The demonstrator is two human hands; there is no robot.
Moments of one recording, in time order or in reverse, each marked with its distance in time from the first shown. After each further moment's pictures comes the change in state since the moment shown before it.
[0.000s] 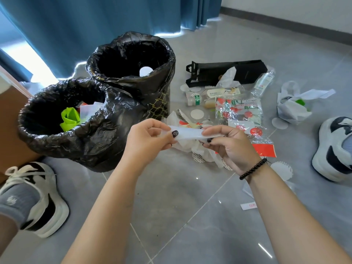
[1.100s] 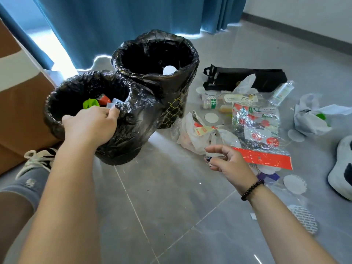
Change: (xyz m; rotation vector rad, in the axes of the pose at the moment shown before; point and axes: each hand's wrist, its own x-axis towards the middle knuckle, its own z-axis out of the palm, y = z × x) left_hand 0.018 0.024 -0.119 1.136 0.310 -0.126; right_hand -0.005 0.042 0.016 -0.483 0.062 0.104
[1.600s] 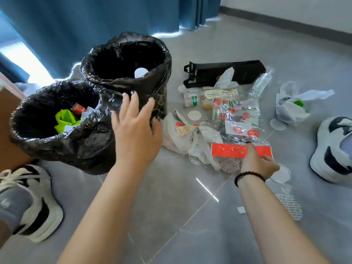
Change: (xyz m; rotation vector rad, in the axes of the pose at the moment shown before) left_hand -0.043 0.100 0.067 -0.256 0.357 0.469; right_hand 0.022 0.032 -0.057 0.599 1.150 0.329
